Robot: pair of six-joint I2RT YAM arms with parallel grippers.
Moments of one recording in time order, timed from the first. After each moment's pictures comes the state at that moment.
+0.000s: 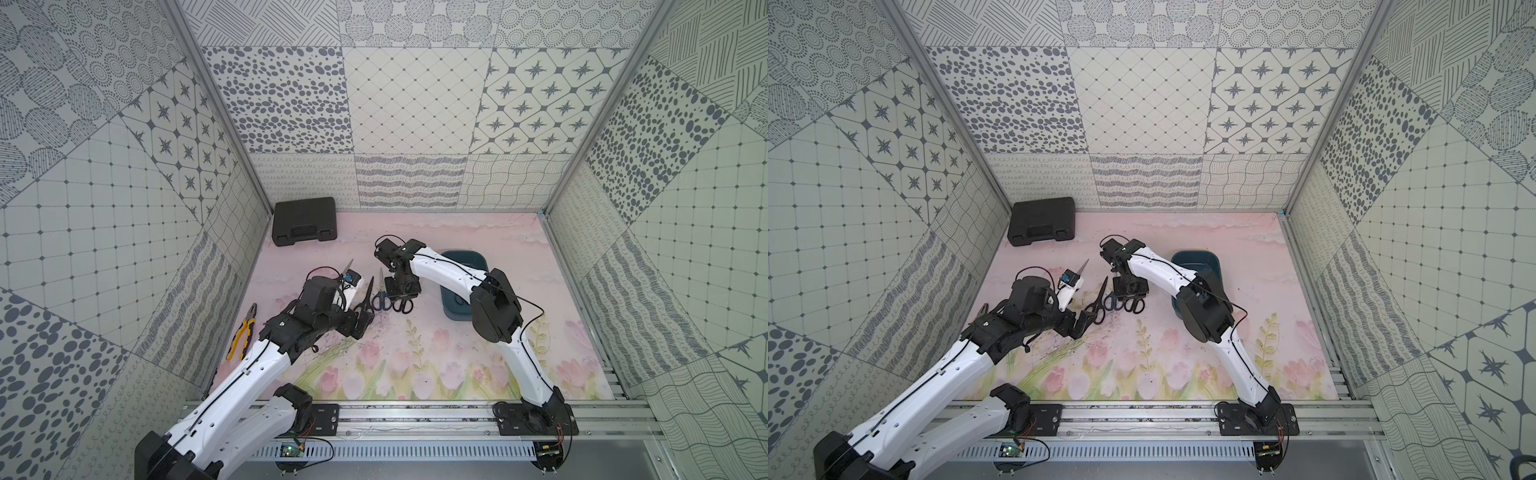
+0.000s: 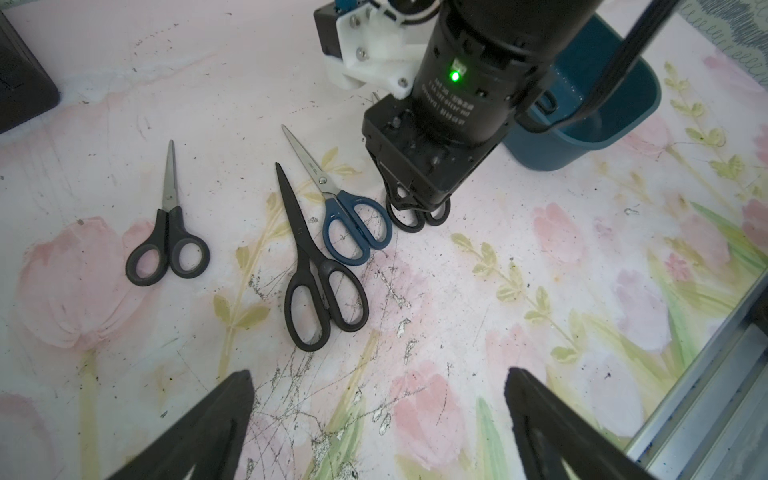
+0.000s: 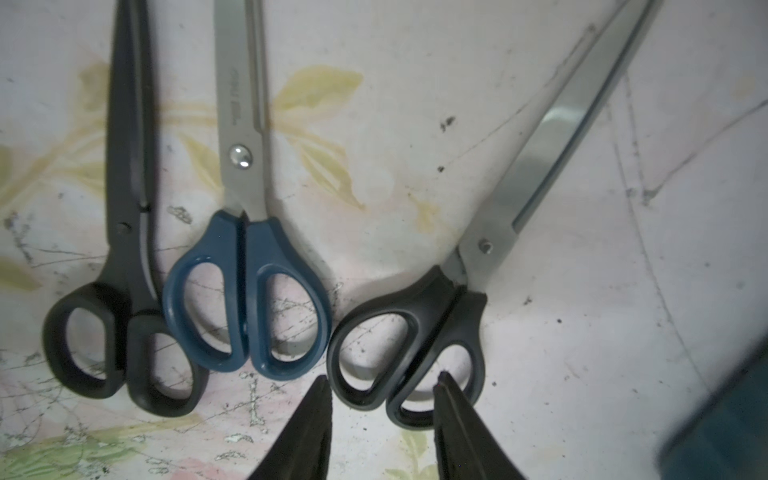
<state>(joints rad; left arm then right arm) -0.42 0.89 0.74 -0.60 0.16 0.04 0.82 2.34 2.04 -1.17 0.00 0.61</state>
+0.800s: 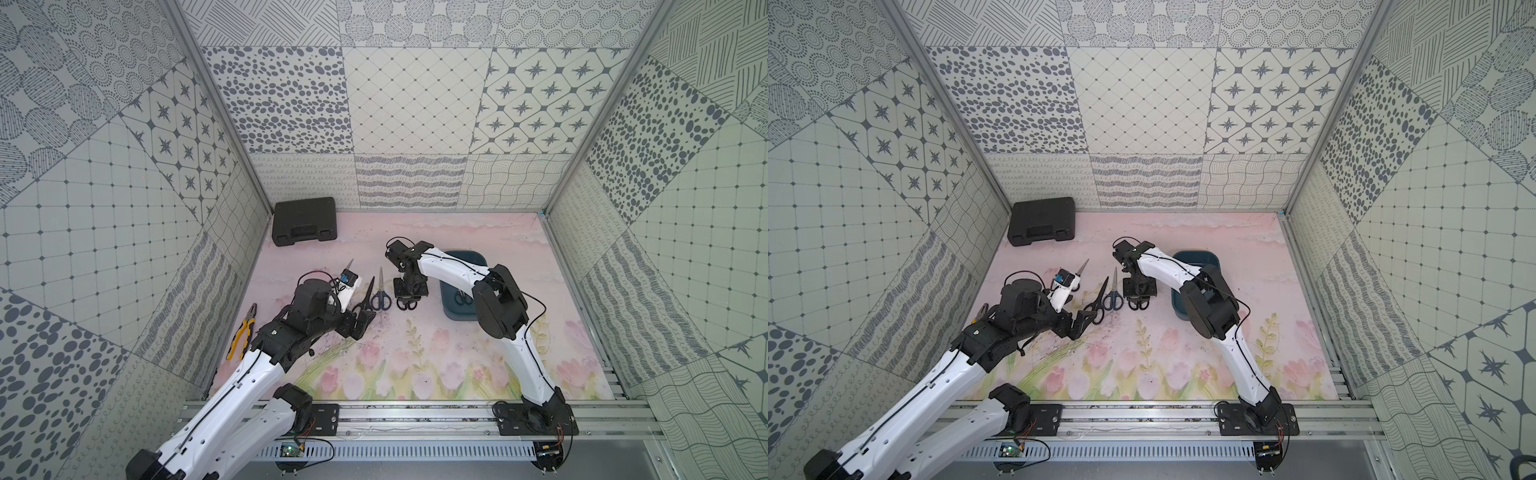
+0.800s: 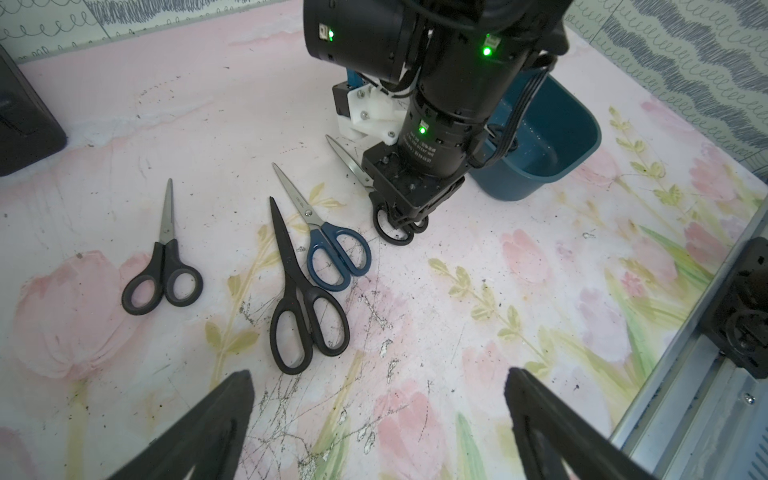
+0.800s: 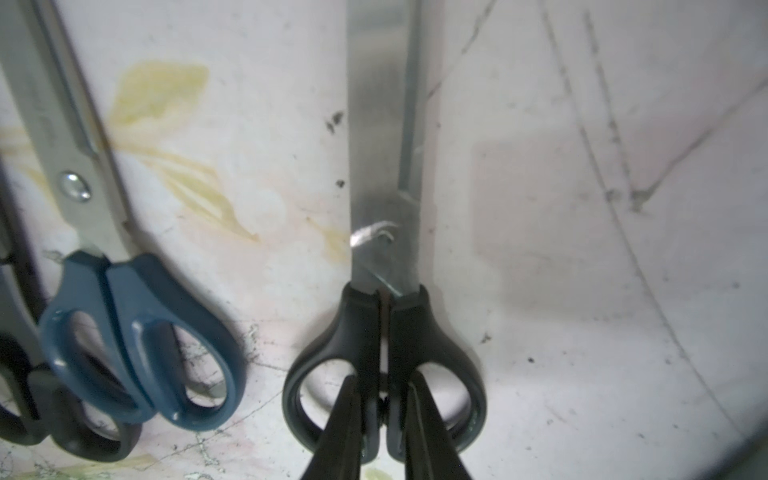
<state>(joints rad) -0.42 0.82 0.72 -0.57 0.21 0.03 0.75 2.31 1.90 -1.08 -0.06 0.62</state>
